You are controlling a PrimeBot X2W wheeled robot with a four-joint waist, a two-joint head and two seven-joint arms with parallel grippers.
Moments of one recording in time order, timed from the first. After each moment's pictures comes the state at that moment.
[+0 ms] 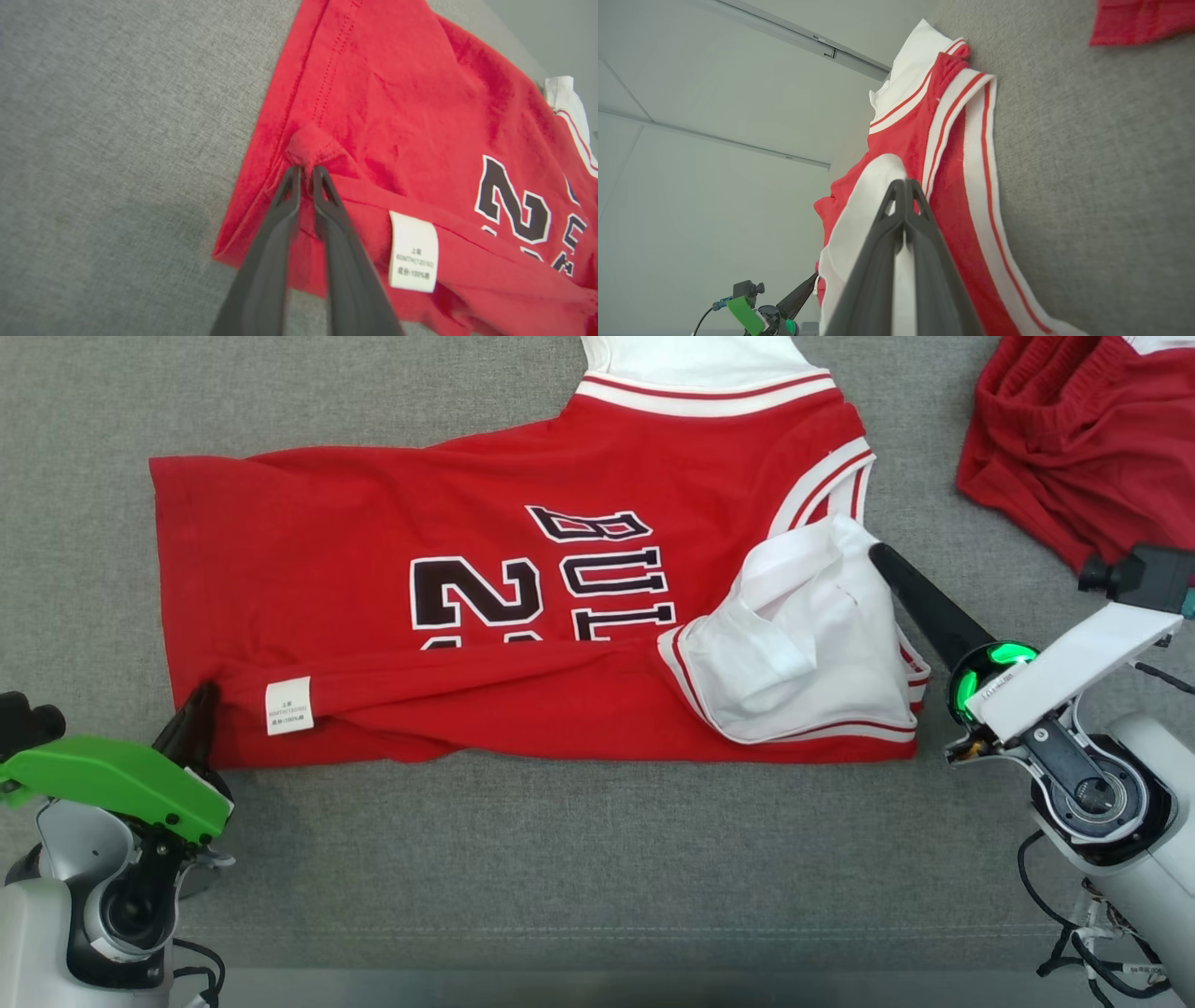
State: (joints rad) left arm -0.19 0.20 0.00 0.03 -0.90 0.12 0.35; right arm -0.38 -0.54 0.61 -0.03 1.53 0.01 -0.04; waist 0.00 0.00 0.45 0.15
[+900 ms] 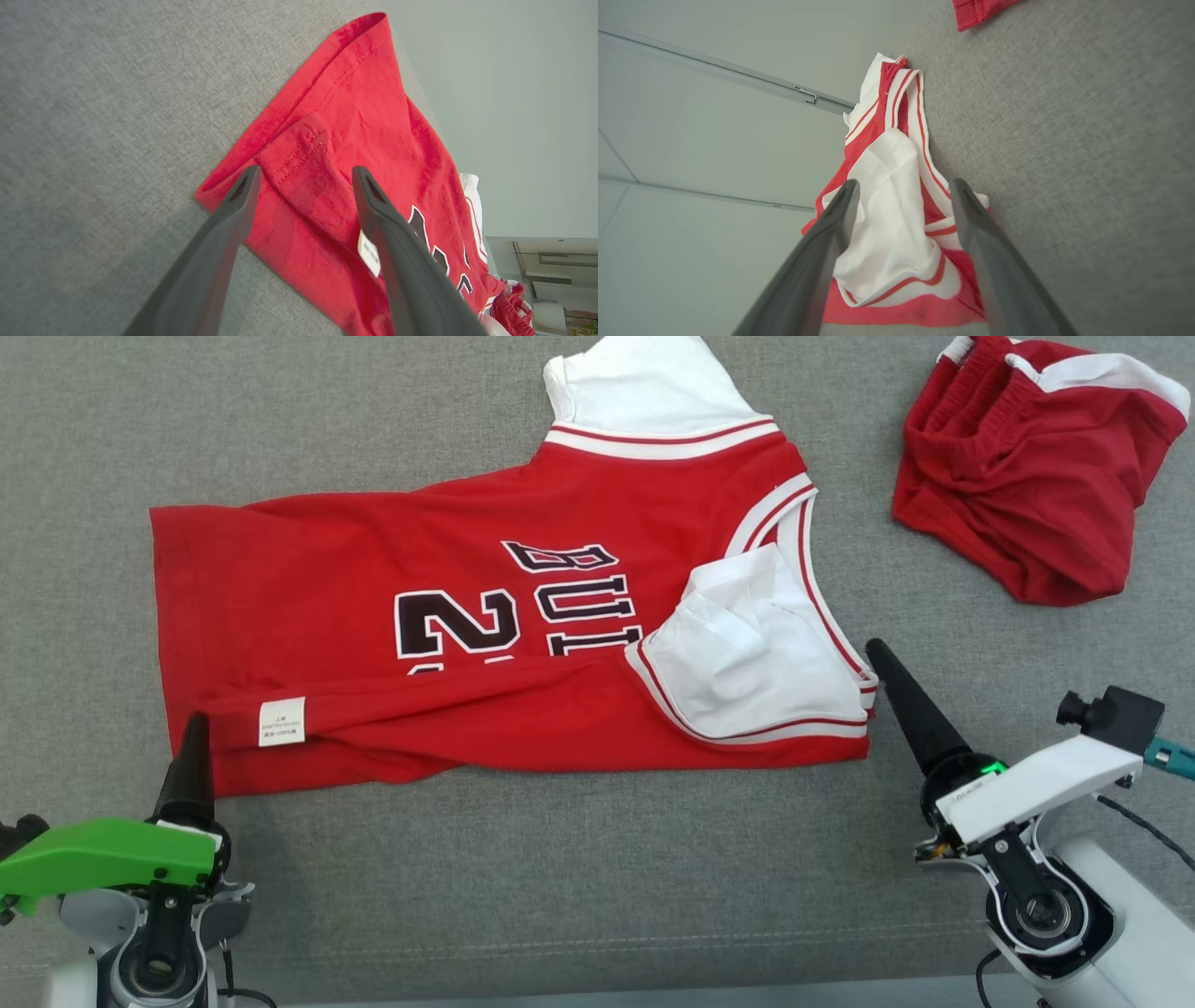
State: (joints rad) left arm -0.11 0.00 0.15 0.05 -1.06 0.12 0.16; right arm -0.21 -0.45 0.59 0.03 1.48 0.03 -0.22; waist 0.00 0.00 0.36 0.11
